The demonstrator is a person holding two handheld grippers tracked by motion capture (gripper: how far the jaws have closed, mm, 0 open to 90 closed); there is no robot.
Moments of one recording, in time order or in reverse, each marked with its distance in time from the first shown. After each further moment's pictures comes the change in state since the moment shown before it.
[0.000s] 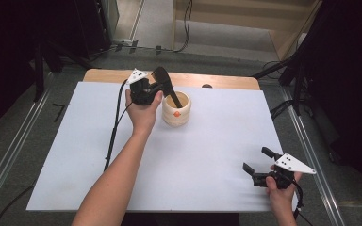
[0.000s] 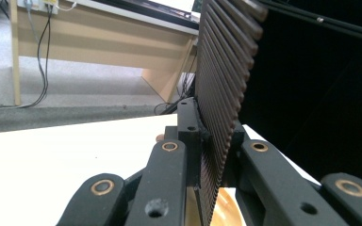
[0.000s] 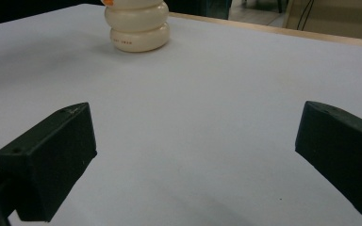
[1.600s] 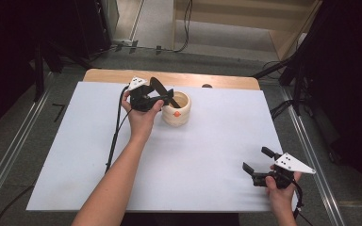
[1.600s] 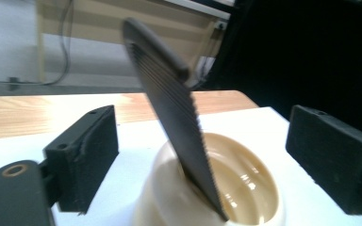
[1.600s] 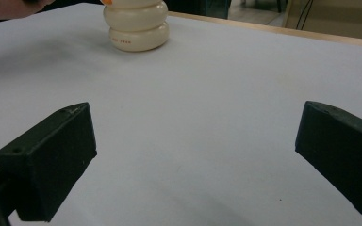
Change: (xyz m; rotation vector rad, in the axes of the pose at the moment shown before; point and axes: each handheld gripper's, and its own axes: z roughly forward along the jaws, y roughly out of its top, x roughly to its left) left arm 0.009 -0.021 -0.003 0.056 0.076 -0.023; right arm 0.000 0.000 0.001 0.002 -0.004 -0.005
